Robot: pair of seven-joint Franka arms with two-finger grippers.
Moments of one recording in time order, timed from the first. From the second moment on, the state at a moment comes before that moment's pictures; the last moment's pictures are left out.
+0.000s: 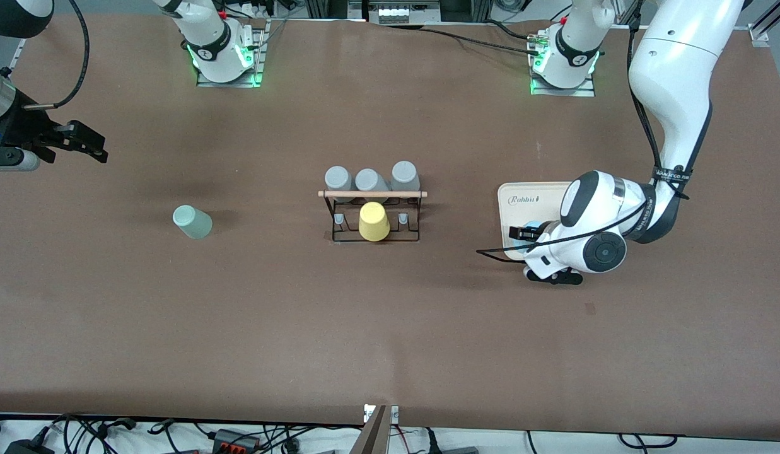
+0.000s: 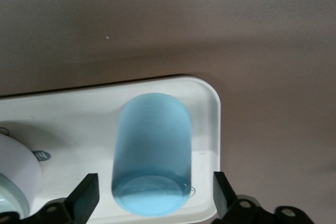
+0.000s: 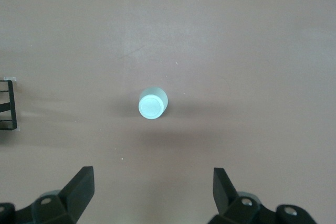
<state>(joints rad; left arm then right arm) 0.00 0.65 -0.28 -1.63 0.07 1.88 -0.21 -0.08 -0.08 0.05 -1.82 -0.02 1.74 -0.05</state>
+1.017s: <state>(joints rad) -0.04 0.65 -0.30 -1.50 0.06 1.75 -0.22 -0.07 -0.06 0.06 -1.82 -0.02 1.74 -0.05</state>
